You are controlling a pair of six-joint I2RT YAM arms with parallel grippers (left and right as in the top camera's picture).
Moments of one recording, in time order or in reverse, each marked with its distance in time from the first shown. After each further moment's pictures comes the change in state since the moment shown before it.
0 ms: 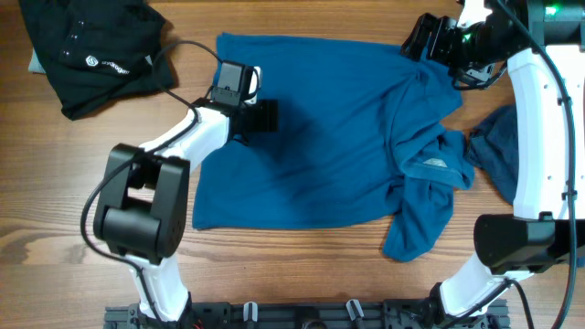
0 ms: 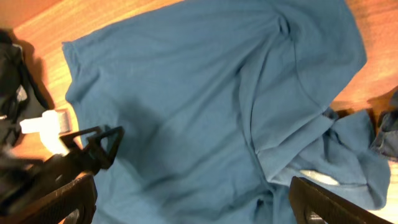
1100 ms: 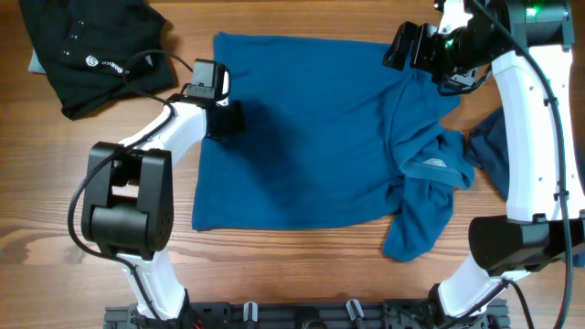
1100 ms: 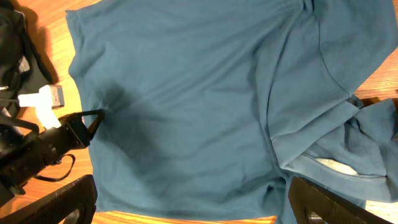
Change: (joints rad) left arm 0.128 0.007 0.008 -0.131 -0.052 -0.032; right arm 0.067 0.000 0.000 -0.034 -0.011 -0.008
